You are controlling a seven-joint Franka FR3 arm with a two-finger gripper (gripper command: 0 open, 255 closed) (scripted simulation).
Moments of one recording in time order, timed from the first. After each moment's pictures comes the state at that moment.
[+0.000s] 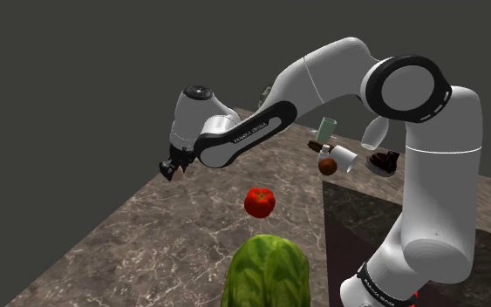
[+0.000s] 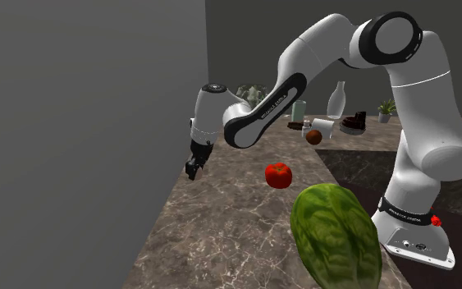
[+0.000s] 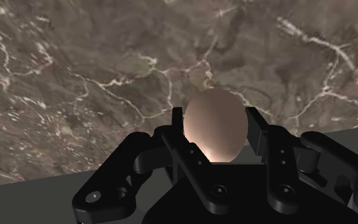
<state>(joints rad) 0.10 0.44 0.30 -1.89 -0.48 2.56 0.56</state>
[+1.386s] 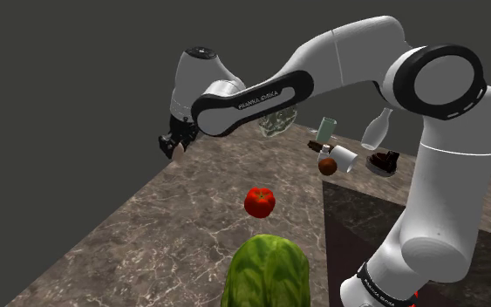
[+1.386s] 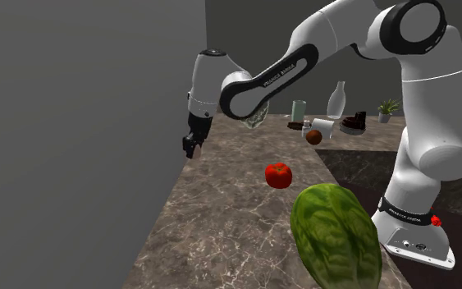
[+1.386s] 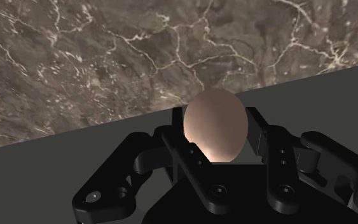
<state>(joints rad) 0.06 0.32 0.36 -1.83 -0.37 2.39 0.46</state>
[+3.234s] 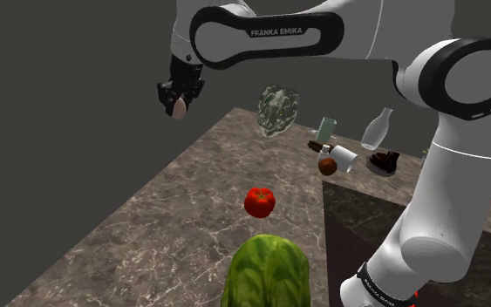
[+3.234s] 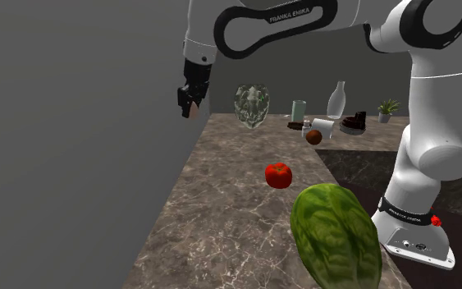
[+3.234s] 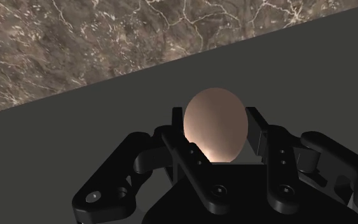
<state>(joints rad) 0.05 0.23 0.40 -1.58 -0.27 2.06 0.35</state>
